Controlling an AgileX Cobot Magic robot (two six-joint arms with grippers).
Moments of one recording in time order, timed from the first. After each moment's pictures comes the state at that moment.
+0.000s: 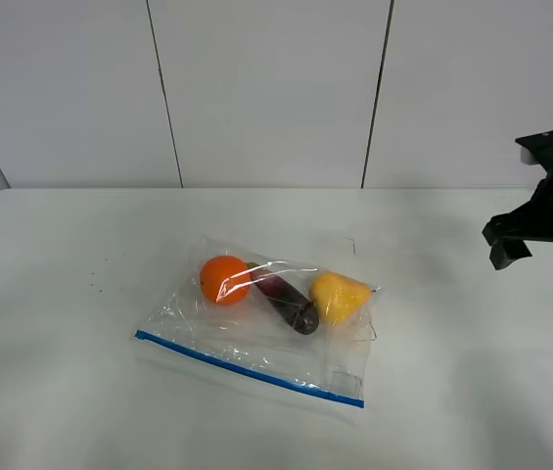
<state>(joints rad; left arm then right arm) 0.06 -0.01 -0.49 0.09 1.06 -0.02 0.01 1.56 -1.08 -0.13 0.84 -0.03</state>
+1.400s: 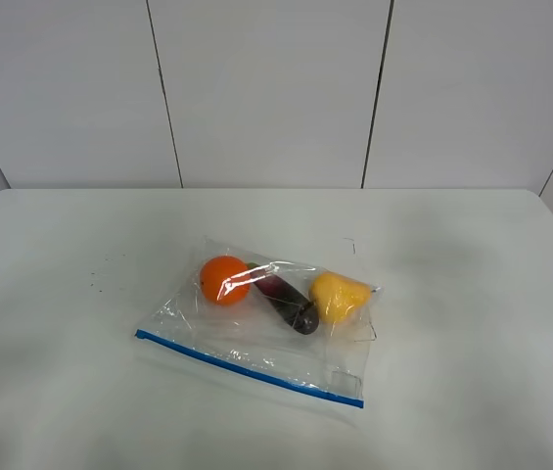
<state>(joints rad) 0.06 -0.01 -0.49 0.09 1.06 -0.02 0.01 0.88 -0.76 -0.10 0.81 -0.01</state>
